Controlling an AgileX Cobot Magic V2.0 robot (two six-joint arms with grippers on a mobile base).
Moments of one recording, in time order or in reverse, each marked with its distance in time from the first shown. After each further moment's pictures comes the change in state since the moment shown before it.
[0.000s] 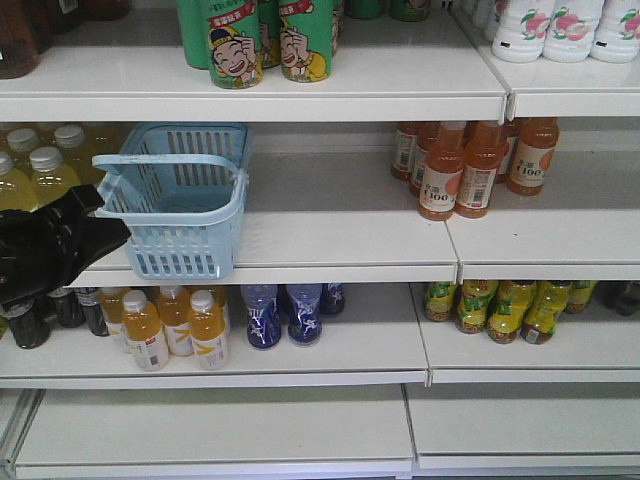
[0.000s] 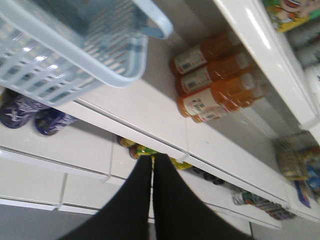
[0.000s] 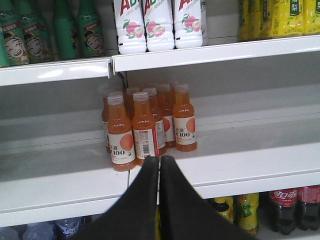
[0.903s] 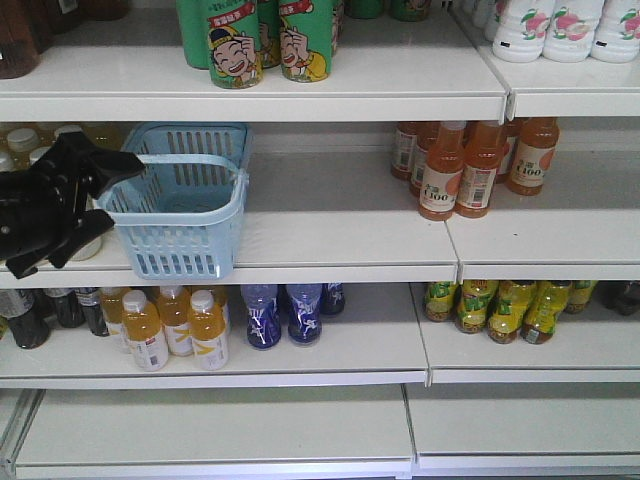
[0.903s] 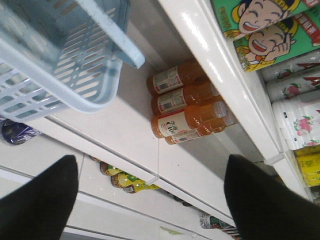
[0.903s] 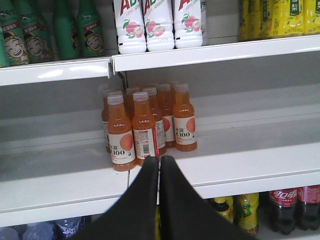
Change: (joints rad) left arm 0.000 0.061 -0.129 0.005 -0.042 -0.168; right arm 0.000 0.000 0.000 0.000 0.000 0.000
